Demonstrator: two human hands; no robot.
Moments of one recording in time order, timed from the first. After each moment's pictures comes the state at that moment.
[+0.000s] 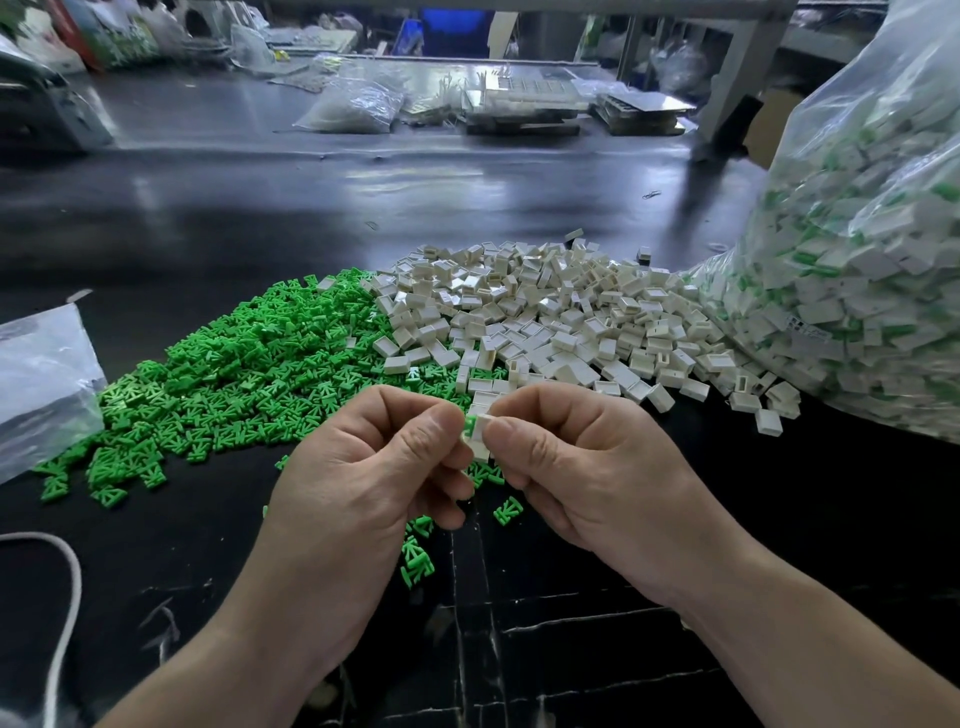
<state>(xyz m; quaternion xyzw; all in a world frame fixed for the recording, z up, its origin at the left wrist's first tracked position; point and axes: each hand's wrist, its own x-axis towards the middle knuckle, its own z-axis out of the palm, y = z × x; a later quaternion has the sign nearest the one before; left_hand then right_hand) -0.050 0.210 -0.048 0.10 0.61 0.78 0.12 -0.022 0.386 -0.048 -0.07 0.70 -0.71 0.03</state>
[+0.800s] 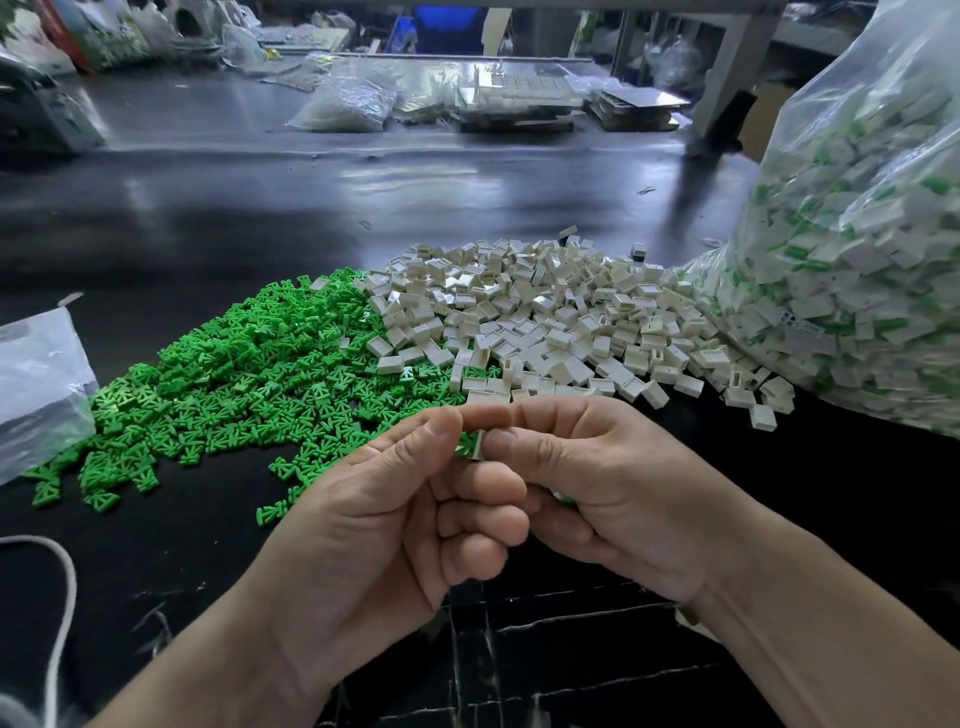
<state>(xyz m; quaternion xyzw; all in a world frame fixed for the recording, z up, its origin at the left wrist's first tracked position) -0.048 0.214 -0.045 0.15 0.38 0.83 0.39 -0.022 0.393 -0.036 -0.03 0.61 -0.77 0.19</state>
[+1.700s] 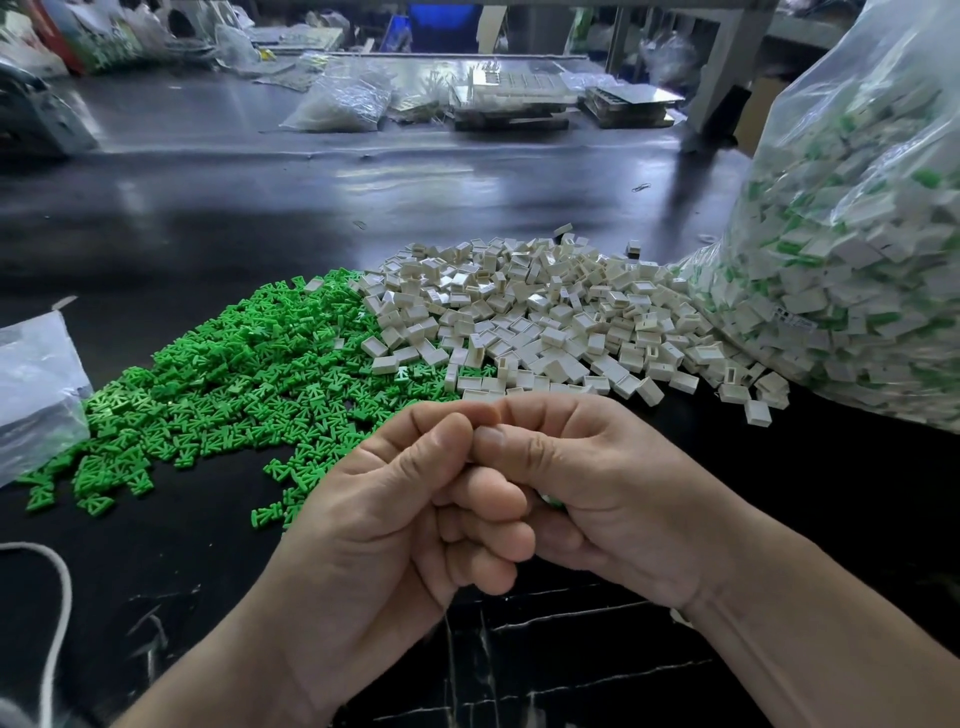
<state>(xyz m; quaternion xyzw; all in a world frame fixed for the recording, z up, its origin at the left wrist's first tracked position) -0.038 0.218 -0.037 0.11 0.34 0.86 0.35 -0.019 0.389 -0.035 -0.06 0.58 -0.79 0.19</state>
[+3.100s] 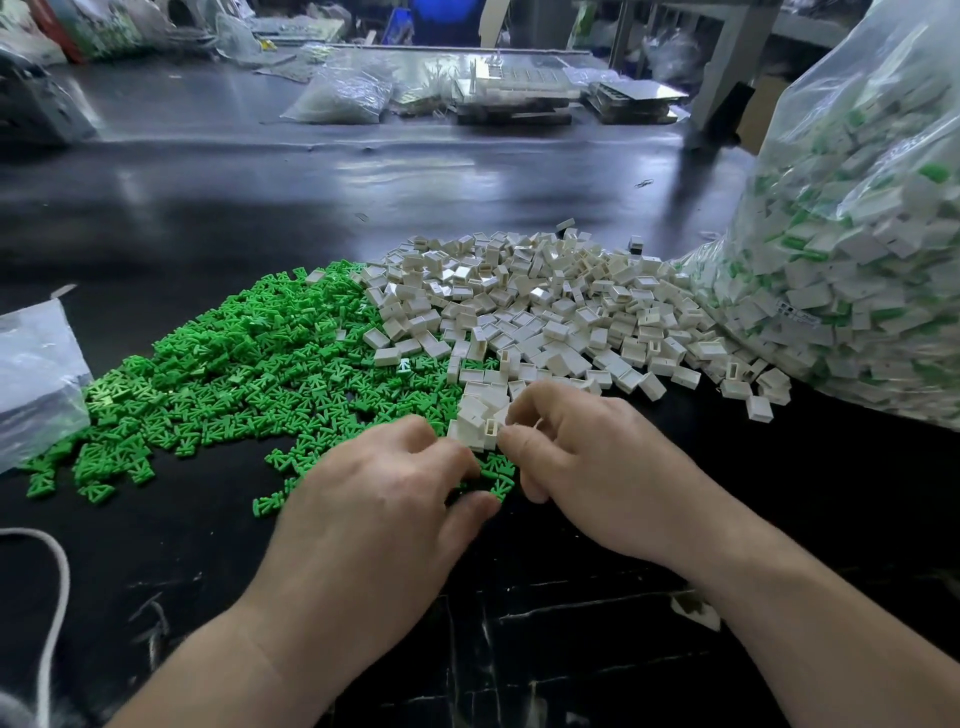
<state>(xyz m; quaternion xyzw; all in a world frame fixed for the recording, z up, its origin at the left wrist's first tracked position) -0.043 0.211 -0.050 0.30 0.94 0.15 -0.11 -0.026 0.398 -0.043 0.00 0.94 -0.34 0.01</state>
